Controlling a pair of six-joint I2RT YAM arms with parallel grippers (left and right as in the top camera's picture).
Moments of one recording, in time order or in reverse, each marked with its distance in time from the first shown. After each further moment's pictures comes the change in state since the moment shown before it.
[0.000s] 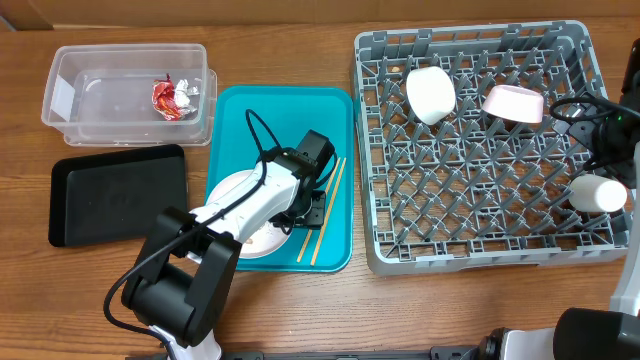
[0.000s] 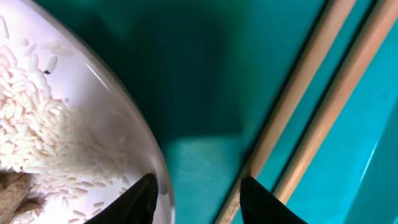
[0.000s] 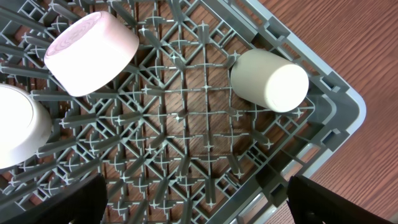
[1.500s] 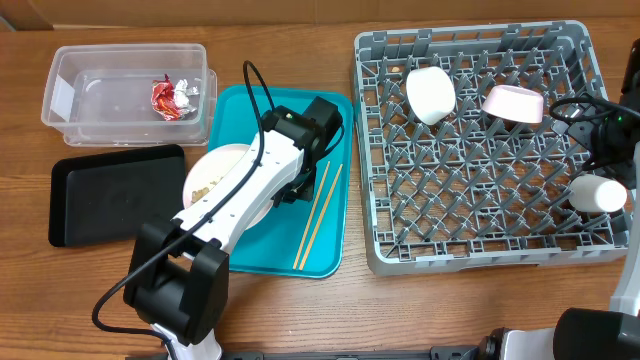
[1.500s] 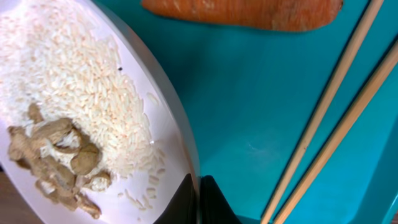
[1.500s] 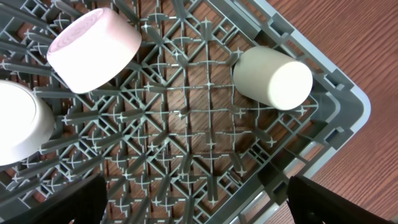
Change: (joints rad) left arm -0.002 0.009 0.350 -0.431 -0.312 0.022; right arm 0.000 0.000 0.000 -0.004 -0.016 0.000
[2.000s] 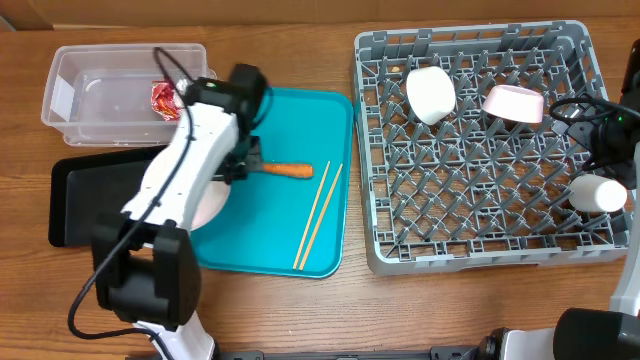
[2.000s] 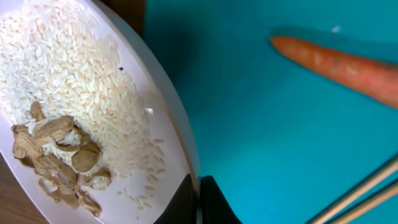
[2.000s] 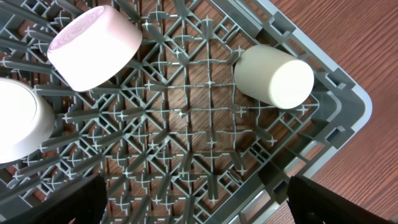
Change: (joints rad) left arm 0.306 0.000 0.064 -0.037 0.077 0.024; right arm 0.000 0.000 0.000 -0.005 -0.002 -0.003
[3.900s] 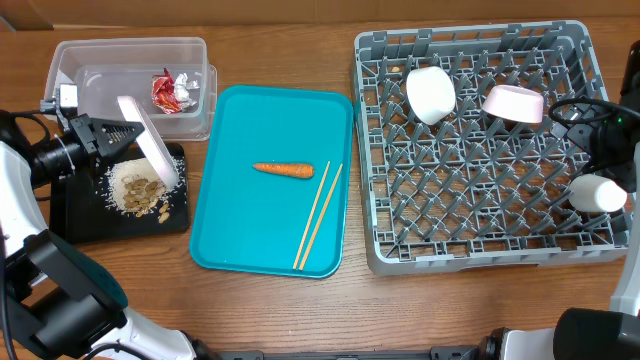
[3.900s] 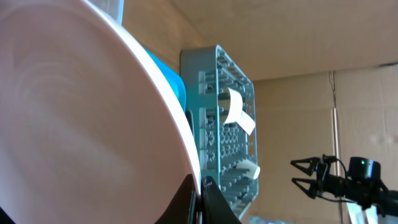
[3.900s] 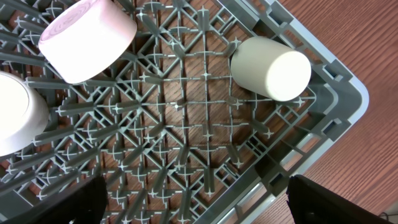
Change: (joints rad) left arm 0.870 -0.015 0.011 0.040 1.402 0.650; right arm 0.000 0.000 0.000 -0.026 0.000 0.000
